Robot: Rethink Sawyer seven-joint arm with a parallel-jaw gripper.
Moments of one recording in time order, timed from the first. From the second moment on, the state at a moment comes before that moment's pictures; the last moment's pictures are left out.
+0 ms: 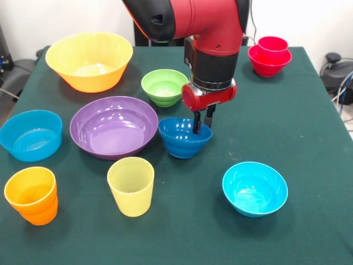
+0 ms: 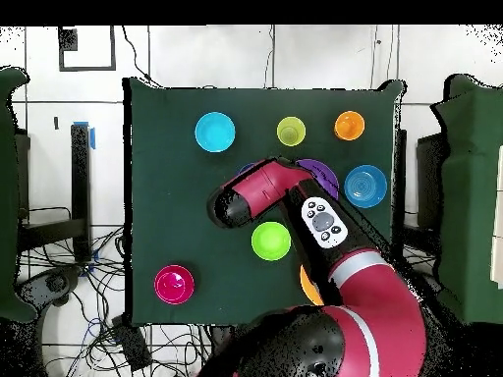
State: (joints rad) arm -0.49 -0.46 0.56 1.57 -0.97 0.65 1.80
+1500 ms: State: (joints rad) arm -0.49 -0.50 0.56 1.57 -0.97 0.65 1.80
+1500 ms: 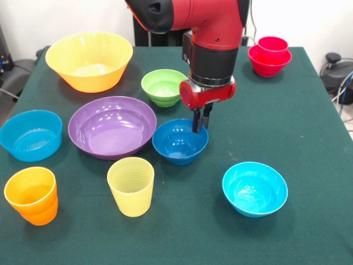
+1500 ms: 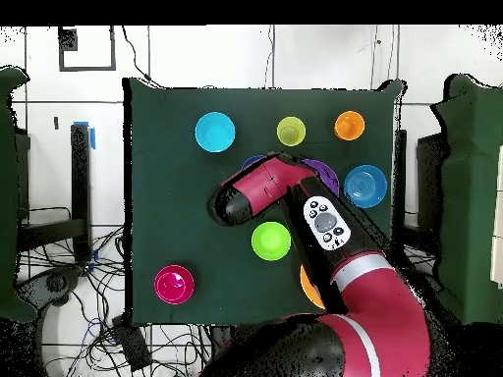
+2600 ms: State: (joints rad) arm -0.45 -0.76 0.59 1.74 -0.75 0.66 1.80
